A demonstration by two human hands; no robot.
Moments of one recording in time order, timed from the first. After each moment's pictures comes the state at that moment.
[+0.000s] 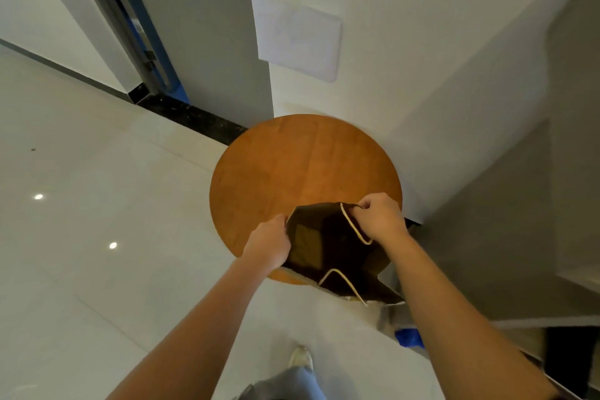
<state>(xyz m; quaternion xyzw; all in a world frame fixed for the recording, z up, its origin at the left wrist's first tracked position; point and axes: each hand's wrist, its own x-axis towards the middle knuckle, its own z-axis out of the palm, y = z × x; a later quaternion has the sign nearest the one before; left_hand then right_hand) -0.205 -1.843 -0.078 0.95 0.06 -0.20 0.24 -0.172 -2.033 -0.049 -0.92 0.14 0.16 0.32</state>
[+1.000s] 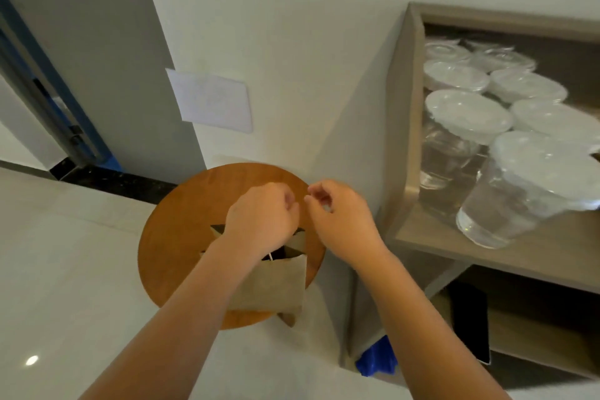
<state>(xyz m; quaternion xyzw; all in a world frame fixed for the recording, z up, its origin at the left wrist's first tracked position) -0.236 -1.976 0.100 0.96 -0.10 -0.06 0.24 -0.265 -2.098 0.089 -0.91 0.04 -0.05 0.42</state>
